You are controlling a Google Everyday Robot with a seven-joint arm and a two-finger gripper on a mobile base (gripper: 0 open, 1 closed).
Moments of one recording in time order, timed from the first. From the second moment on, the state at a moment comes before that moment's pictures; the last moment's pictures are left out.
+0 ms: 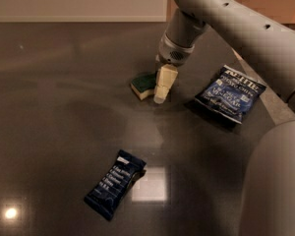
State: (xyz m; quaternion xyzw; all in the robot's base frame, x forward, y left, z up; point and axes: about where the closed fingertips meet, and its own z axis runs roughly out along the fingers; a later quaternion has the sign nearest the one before) arm 0.646 -0.040 0.836 -0.68 0.72 0.09 0.15
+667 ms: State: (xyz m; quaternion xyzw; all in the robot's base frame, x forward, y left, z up) arm 0.644 -0.042 0.837 -0.67 0.72 0.09 0.15
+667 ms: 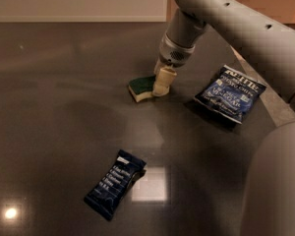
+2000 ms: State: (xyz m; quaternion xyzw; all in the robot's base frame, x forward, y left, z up) arm 0.531 -0.043 0.882 -0.73 0.66 0.13 0.14
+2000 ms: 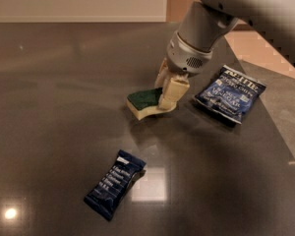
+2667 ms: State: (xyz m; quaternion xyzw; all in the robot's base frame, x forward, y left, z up) arm 0.457 -0.032 0.875 -0.77 0.60 0.15 0.13
